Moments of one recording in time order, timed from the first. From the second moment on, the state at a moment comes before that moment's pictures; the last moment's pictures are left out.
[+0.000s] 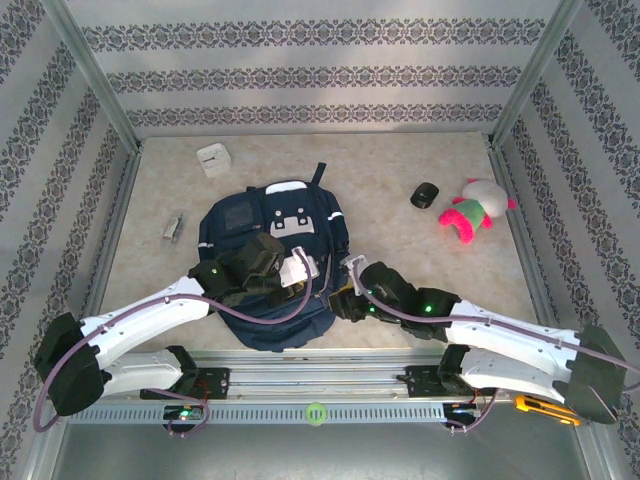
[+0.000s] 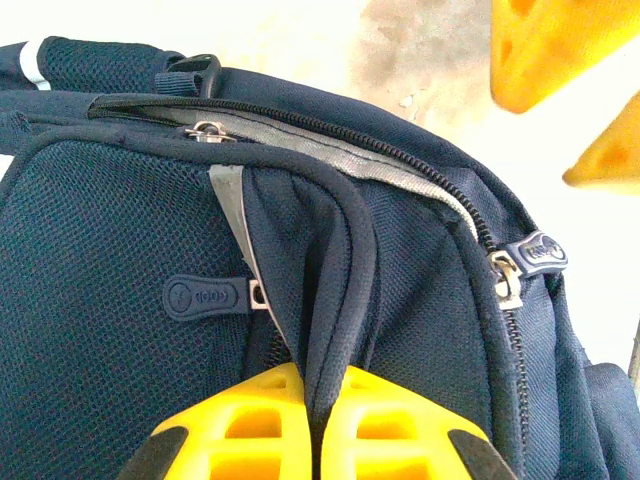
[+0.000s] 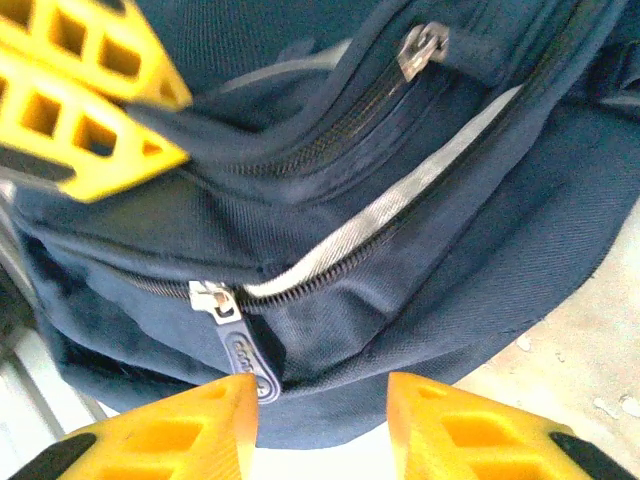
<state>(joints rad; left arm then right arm) -0.80 1.17 0.81 -0.47 0.10 0.36 1.02 1.00 0.58 -0.30 0.02 0.46</state>
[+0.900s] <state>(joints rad) -0.77 1.08 0.87 -0.51 0.07 0.34 1.00 1.02 0.63 -0.21 -0.03 0.27</state>
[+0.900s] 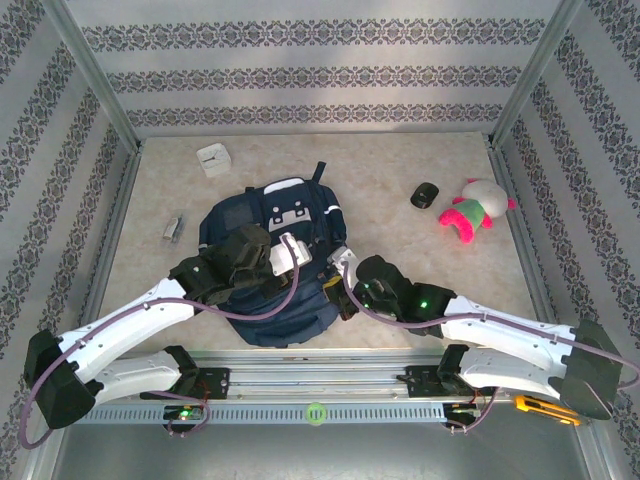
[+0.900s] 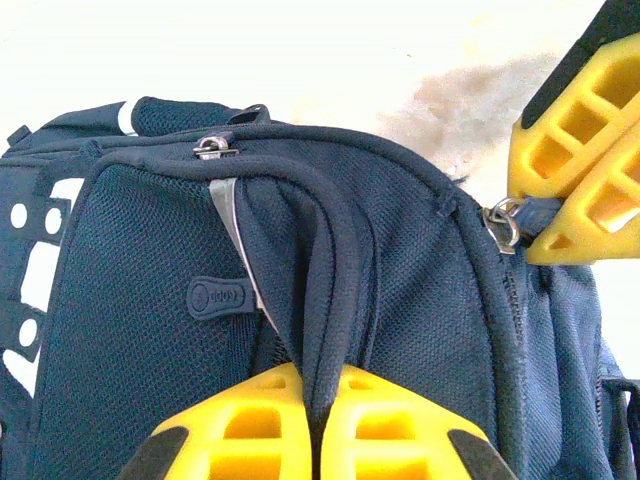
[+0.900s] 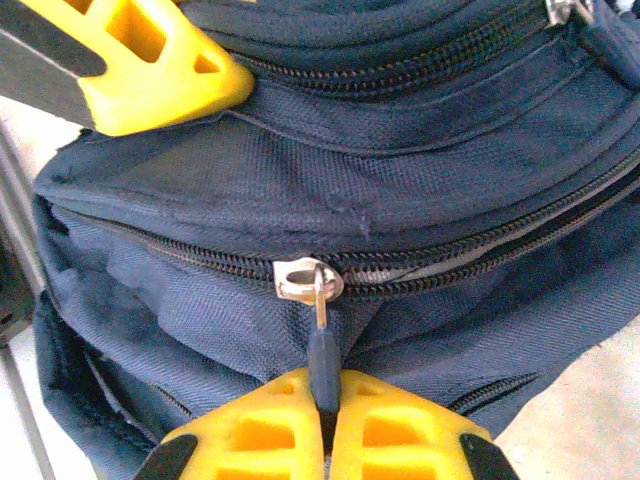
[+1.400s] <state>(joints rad) -0.77 1.09 0.87 -0.55 0.09 0.36 0.94 1.17 0.70 -0.27 -0.22 0.32</state>
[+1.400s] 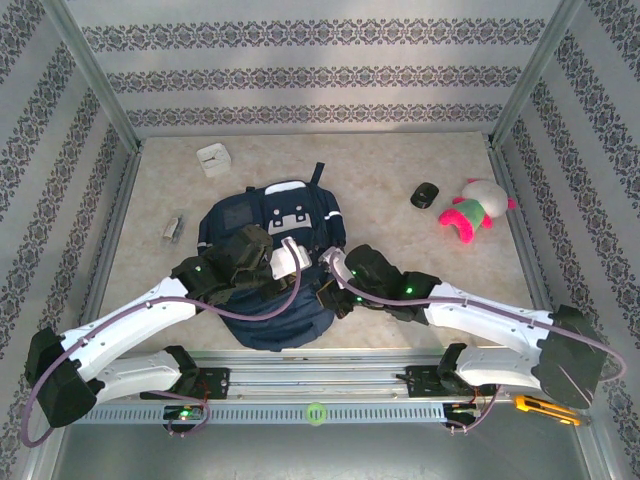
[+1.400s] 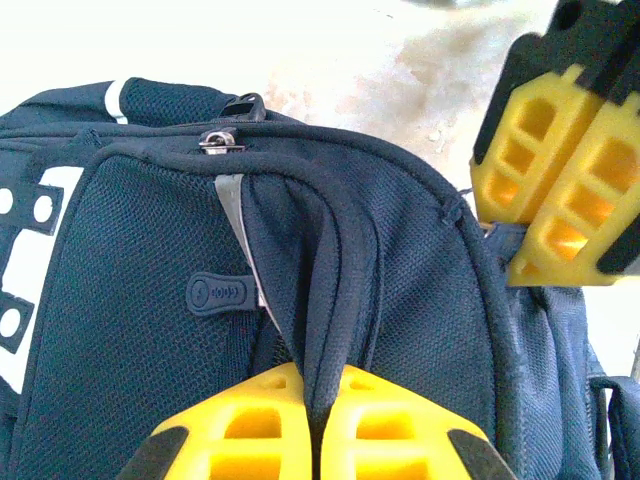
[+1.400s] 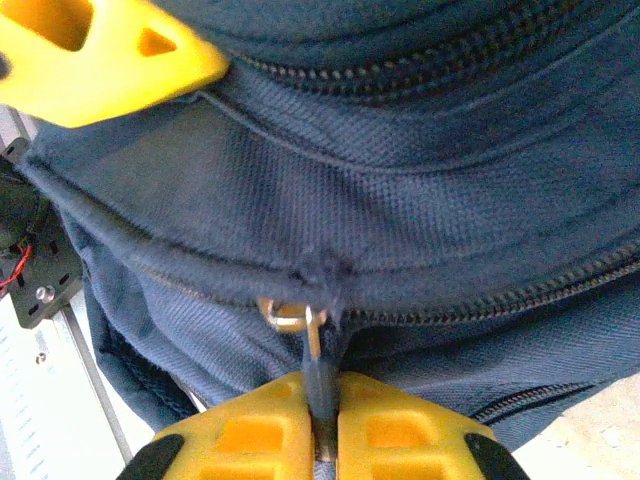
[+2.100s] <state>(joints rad) -0.77 1.09 0.87 -0.55 0.10 0.36 0.85 1.14 0.71 -0.25 -0.36 0.36</state>
